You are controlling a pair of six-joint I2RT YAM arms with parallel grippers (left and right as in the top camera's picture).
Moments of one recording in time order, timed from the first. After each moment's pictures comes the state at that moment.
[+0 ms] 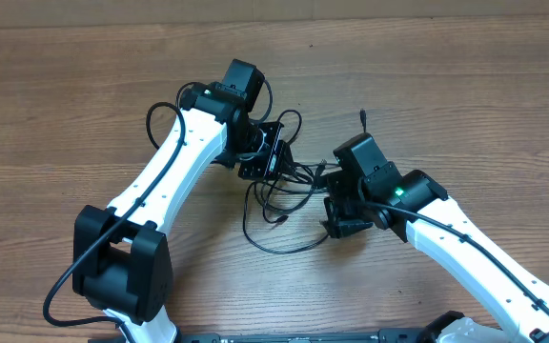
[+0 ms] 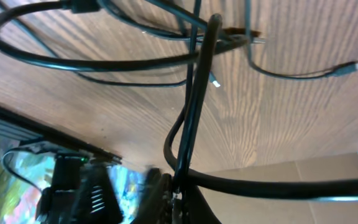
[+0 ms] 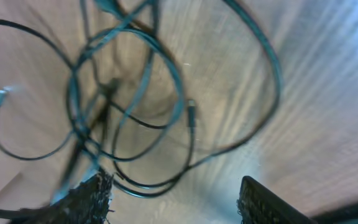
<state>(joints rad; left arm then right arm) -0.40 1.86 1.55 -1.07 0.64 -1.73 0.56 1.39 1.00 -0.78 -0.26 1.85</state>
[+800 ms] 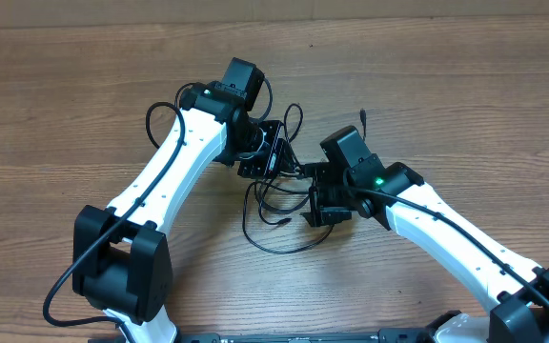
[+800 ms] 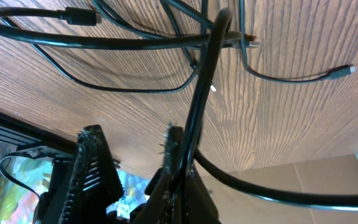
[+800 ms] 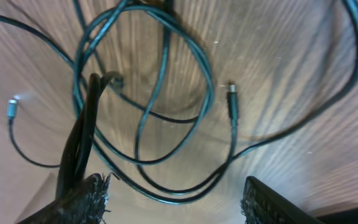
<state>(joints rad) -0.40 1.86 1.55 -1.07 0.62 -1.73 0.56 1.52 1.00 -0.57 -0.32 2.03</state>
